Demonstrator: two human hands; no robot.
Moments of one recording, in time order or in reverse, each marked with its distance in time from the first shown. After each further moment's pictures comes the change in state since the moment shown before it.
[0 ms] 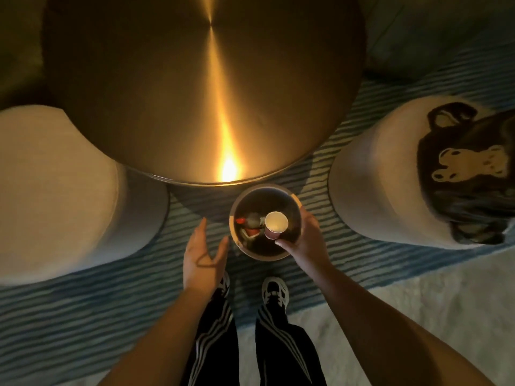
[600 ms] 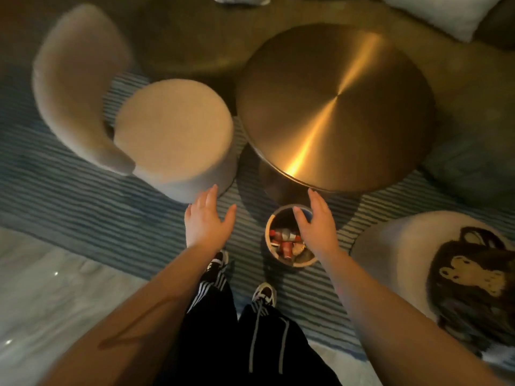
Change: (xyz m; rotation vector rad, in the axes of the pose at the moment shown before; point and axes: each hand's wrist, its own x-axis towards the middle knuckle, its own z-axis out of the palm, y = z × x) left_hand -0.157 0.055 -0.133 0.183 0.485 -0.093; right_hand -0.089 -0.151 -0.078 -0.201 -0.192 -0.461
